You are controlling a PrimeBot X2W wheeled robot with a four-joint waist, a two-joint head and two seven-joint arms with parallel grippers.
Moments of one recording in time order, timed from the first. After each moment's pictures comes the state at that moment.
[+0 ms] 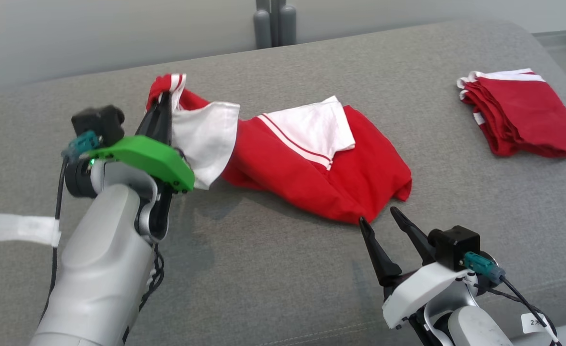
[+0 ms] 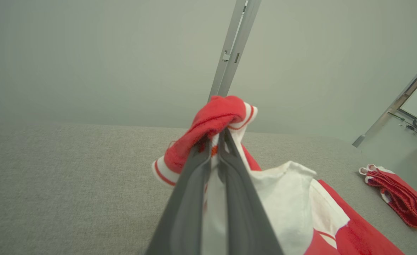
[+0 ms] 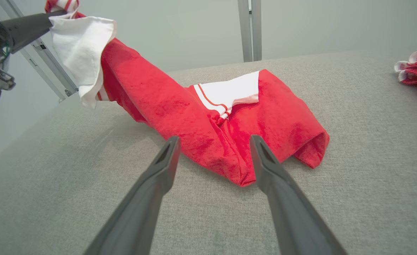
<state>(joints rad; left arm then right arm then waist) -0.79 0.13 -0.44 0.78 -0.71 -0.04 -0.21 -0.11 -0.05 0.25 0.14 0.25 0.13 -0.05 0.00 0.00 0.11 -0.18</state>
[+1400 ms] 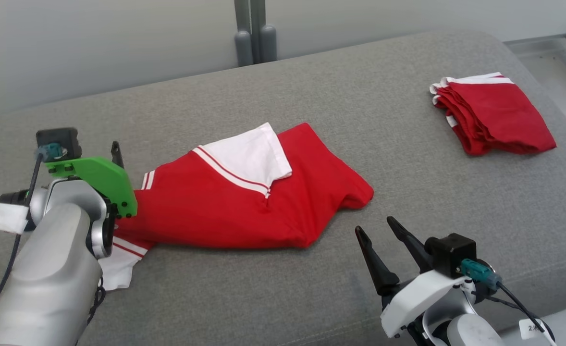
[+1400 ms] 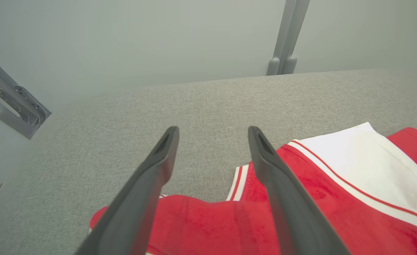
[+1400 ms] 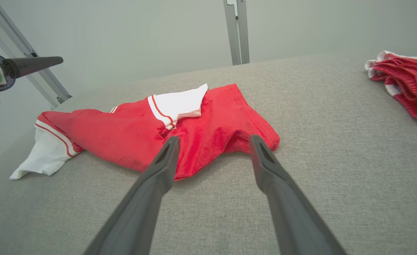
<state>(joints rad) -0.71 0.30 -0.46 0.83 -0.63 0.17 0.02 -0.07 -0.05 0.26 0.12 0.25 0.13 -0.03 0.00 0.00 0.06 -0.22</state>
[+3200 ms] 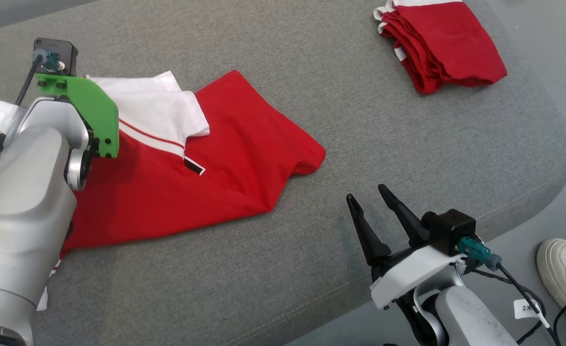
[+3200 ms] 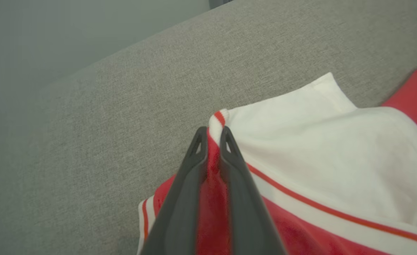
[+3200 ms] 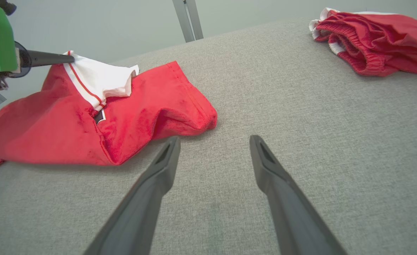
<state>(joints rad) -0.98 0.36 -0.64 0.85 -0.55 0.12 0.35 -0.20 -0.05 0.30 0.19 0.32 0.13 -0.15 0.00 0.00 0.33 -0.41</state>
